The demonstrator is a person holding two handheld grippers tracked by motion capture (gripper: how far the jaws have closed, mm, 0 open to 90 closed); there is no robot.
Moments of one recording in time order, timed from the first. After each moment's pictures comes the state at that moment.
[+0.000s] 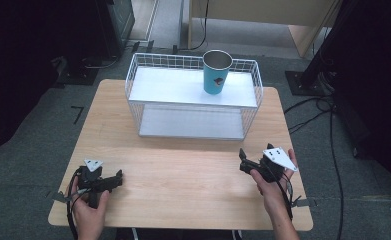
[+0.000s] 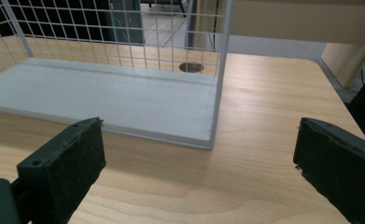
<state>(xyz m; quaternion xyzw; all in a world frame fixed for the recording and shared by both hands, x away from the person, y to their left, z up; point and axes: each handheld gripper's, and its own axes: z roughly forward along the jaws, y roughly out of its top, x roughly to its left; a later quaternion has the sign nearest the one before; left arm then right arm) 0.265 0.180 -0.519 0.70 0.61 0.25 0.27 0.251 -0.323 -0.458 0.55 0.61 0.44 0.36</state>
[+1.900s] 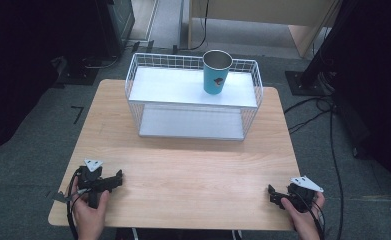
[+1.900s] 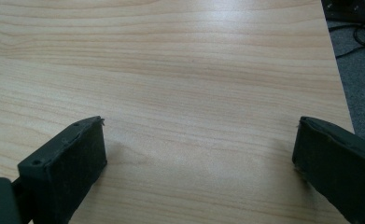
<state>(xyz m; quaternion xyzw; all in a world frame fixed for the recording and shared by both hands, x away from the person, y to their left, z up) 0.264 0.180 -0.519 0.70 0.61 0.25 0.27 0.192 -0.418 -0.526 0.64 0.67 0.29 0.26</state>
